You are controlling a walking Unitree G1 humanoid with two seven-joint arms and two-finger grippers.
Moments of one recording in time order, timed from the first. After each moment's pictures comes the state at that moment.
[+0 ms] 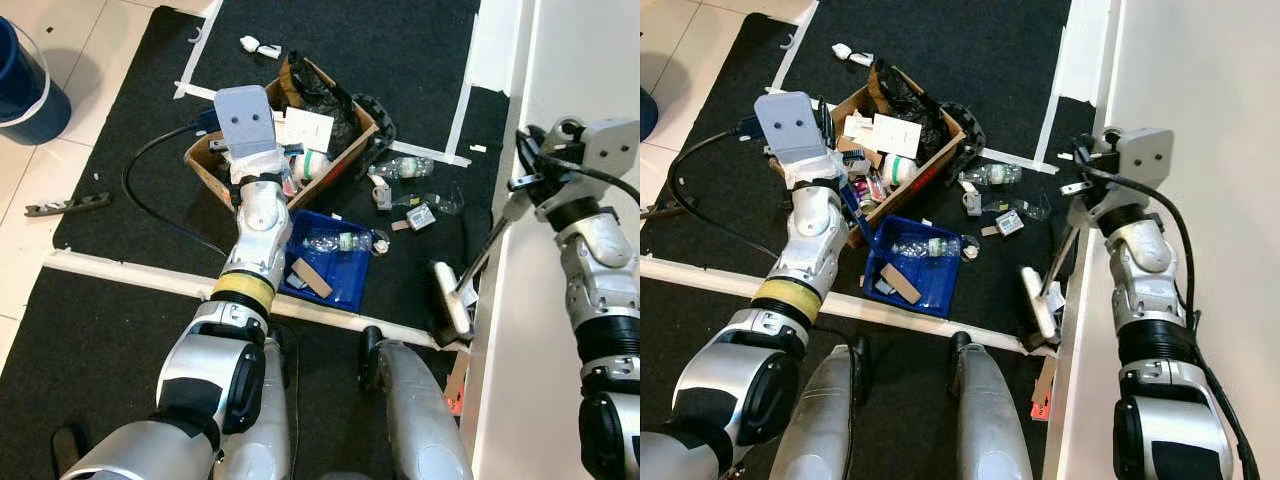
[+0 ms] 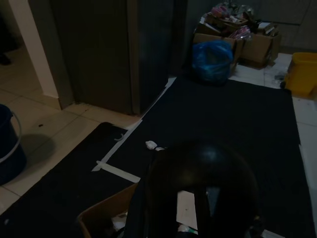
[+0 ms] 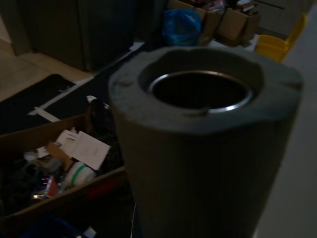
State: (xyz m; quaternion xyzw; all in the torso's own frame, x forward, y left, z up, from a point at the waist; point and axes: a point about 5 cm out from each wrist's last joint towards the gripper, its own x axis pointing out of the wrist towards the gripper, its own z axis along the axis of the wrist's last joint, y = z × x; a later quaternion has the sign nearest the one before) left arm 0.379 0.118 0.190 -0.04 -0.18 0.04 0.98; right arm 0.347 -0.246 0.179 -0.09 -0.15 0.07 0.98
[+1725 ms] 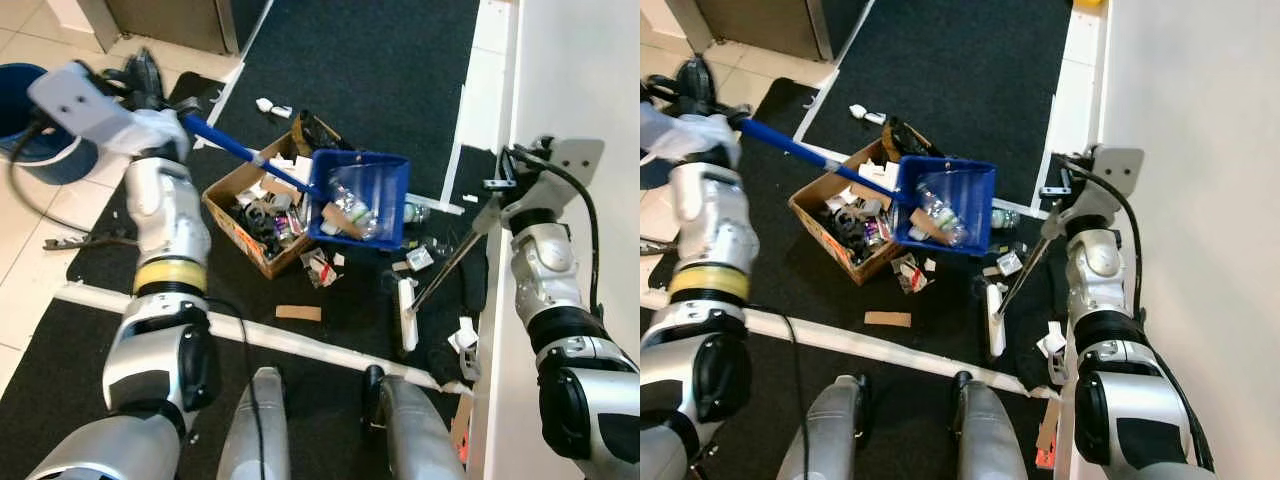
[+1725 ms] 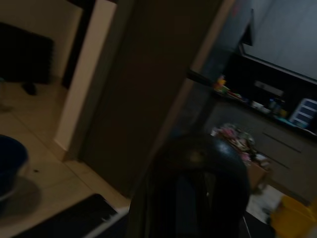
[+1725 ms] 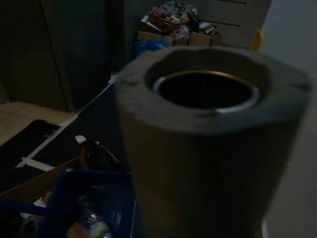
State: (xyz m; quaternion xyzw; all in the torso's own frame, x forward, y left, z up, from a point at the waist) left arm 0.366 0.250 0.242 -0.17 -0.30 0.10 0.93; right arm 0.362 -0.215 0.145 0.00 -0.11 0.00 0.99
